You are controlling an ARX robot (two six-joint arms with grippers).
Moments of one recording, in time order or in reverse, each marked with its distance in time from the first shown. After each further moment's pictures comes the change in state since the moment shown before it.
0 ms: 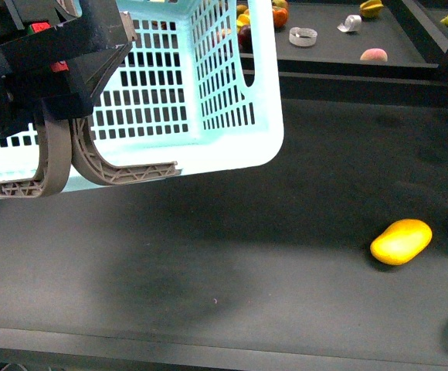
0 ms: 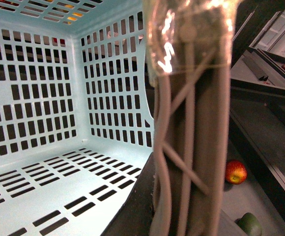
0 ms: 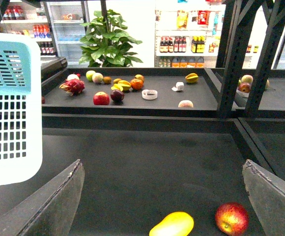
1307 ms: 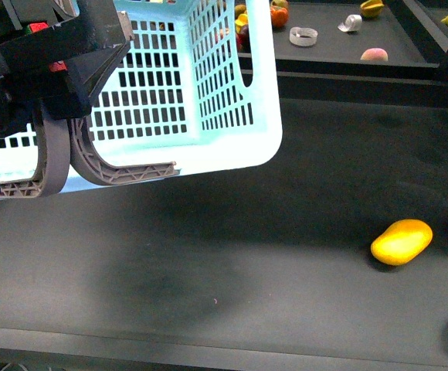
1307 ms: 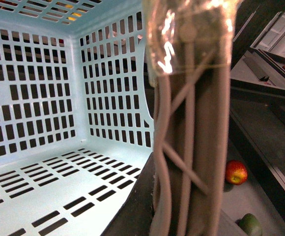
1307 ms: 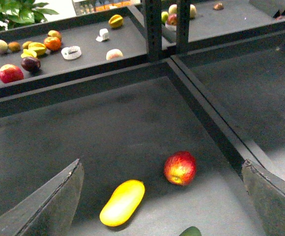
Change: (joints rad) left arm 0.000 -0.001 -0.001 0.000 0.000 -0.002; right arm -0.261 1.135 0.134 0.747 0.056 0.115
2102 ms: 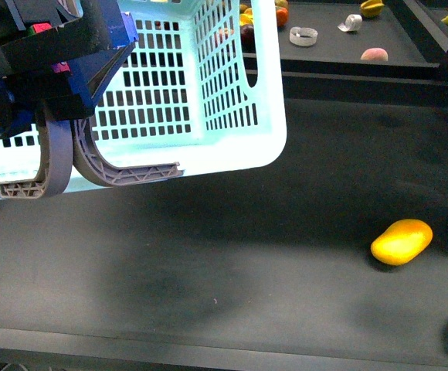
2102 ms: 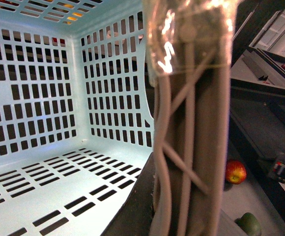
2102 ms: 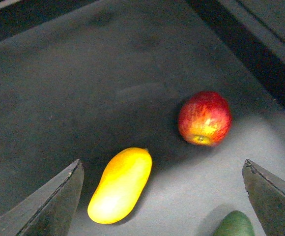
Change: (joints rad) left arm 0.000 0.000 0.000 0.000 0.003 0.000; right arm 0.078 1.071 0.557 0.126 0.103 0.207
